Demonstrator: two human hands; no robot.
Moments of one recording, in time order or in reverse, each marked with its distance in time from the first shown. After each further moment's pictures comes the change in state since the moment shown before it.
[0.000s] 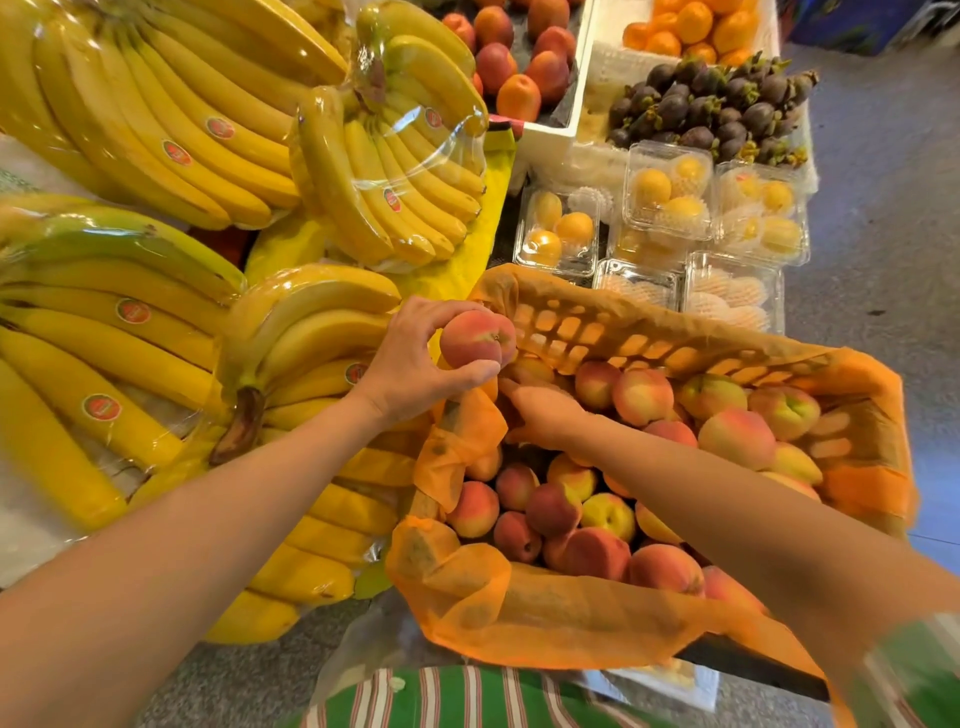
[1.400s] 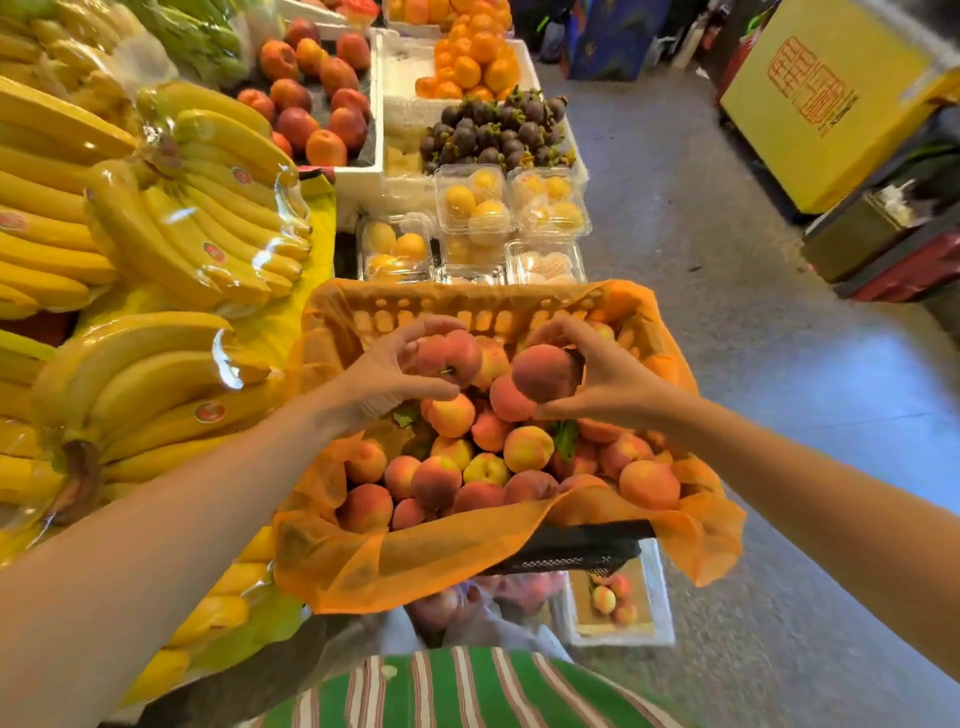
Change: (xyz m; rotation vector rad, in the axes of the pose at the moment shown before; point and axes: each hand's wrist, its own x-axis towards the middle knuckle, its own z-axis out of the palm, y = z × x) left_hand -0.005 0.088 0.072 -0.514 -0.574 -0.161; right_hand -0.242 0.056 -0.062 0.661 0.563 0.017
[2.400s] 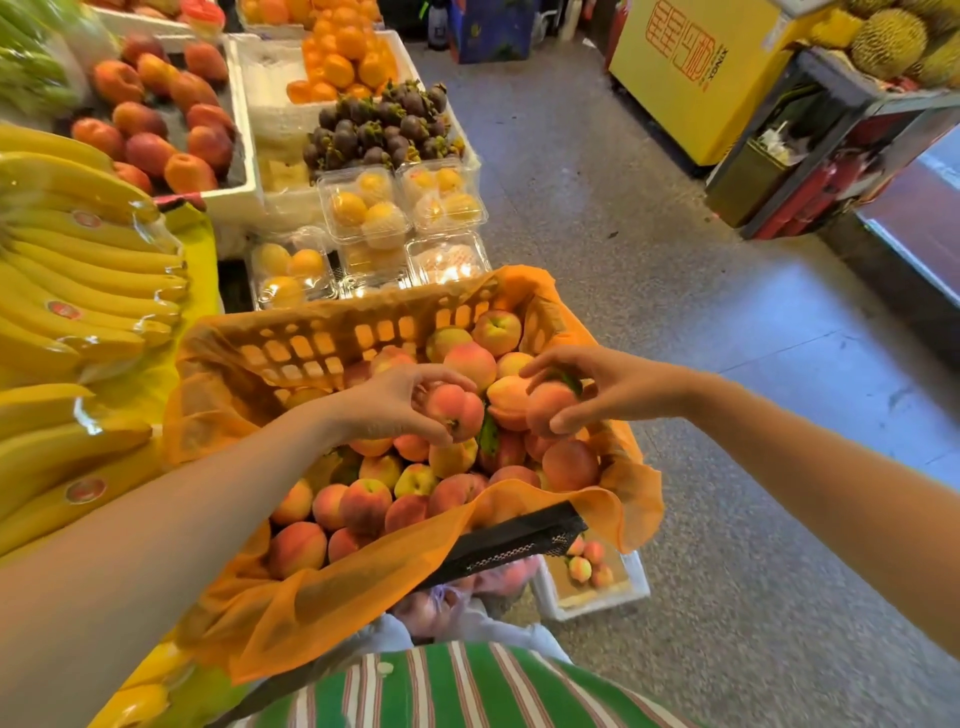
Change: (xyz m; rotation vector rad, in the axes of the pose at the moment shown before) left_hand 0.057 0.013 0.073 0.484 -0.432 -0.086; right_hand -0.077 0.039 -0.063 0.140 -0.231 0.384
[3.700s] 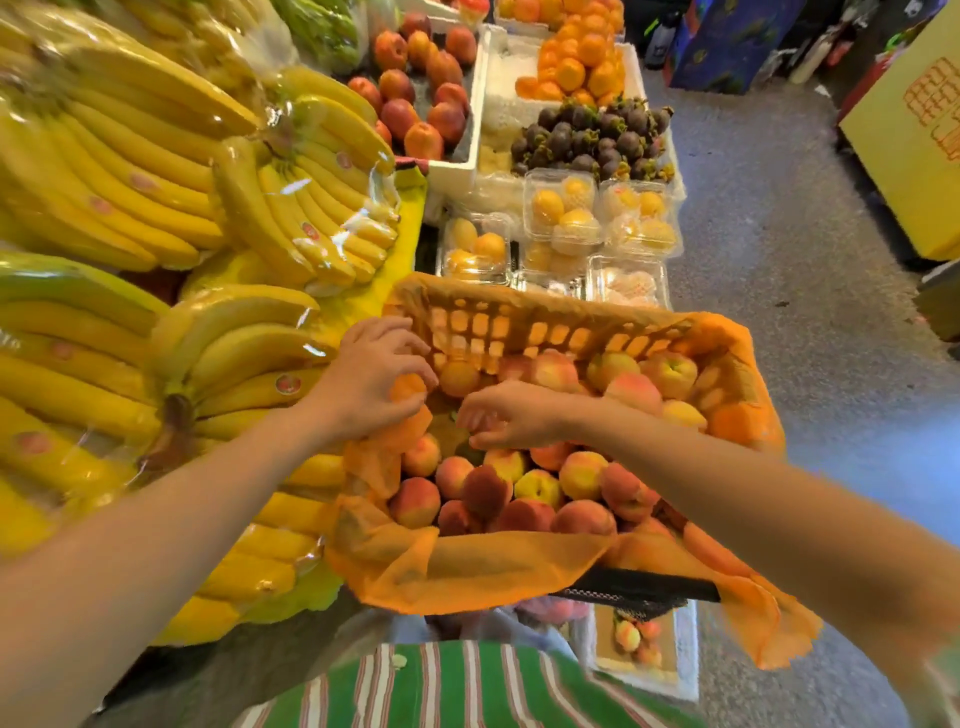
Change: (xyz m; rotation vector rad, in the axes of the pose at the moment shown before) left_hand -0.128 -0.113 -0.055 0.767 0.713 -0.013; right_hand 0.170 -0.111 0.134 -0.655 -0.355 -0.324
